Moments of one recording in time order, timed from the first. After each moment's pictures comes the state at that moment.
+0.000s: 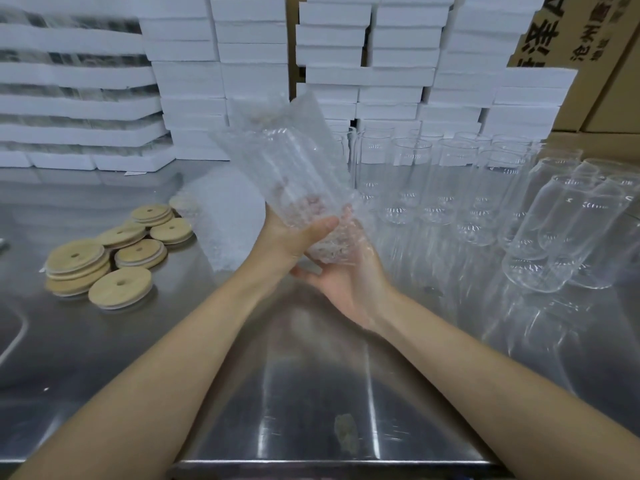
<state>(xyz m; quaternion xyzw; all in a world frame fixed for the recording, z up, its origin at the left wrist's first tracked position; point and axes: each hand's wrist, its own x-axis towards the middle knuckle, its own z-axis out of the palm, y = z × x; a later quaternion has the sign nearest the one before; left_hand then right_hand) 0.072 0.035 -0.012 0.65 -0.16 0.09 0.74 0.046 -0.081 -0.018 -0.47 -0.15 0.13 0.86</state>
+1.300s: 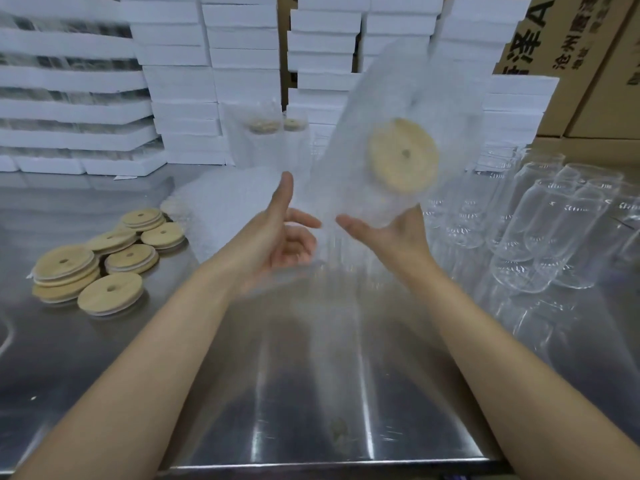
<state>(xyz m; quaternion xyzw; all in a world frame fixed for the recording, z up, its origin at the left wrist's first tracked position) 0.062 0.049 0.026 0.68 -0.09 -0.11 0.72 0.063 -0.140 0.014 -0.74 -0.17 -0.26 0.60</state>
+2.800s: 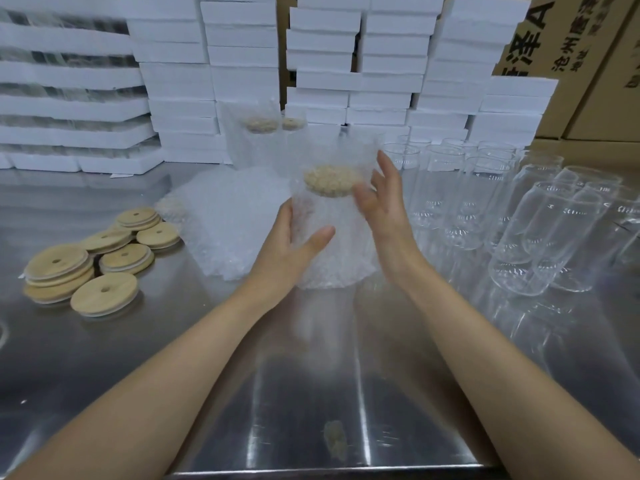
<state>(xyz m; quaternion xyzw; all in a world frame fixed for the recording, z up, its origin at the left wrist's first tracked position) 0.070 0.023 -0.018 0.71 -0.18 0.12 0.67 0.077 -0.129 0.015 -0.68 -0.18 -0.17 0.69</state>
